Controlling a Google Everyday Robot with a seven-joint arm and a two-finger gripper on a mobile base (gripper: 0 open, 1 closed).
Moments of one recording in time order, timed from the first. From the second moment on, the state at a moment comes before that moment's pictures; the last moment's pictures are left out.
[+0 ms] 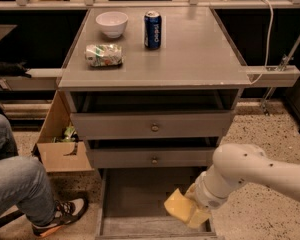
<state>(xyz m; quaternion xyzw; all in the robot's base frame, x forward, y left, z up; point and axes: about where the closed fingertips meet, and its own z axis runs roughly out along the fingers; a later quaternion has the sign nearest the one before) 0.389 -0.133 0.534 -0.66 0.73 0.17 0.09</state>
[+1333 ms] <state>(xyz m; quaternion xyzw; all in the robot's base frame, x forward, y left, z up) 0.398 -0.073 0.415 -0.59 0.78 0.18 0.07</state>
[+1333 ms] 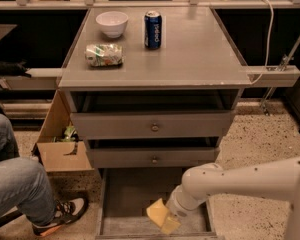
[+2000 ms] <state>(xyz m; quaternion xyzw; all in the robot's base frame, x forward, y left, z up) 0.425 -0.020 0.306 -0.50 0.83 0.23 0.06</state>
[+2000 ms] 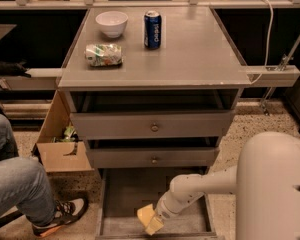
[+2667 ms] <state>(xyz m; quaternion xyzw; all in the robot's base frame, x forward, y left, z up) 0.443 0.002 0.209 -0.43 0.84 0.31 0.06</state>
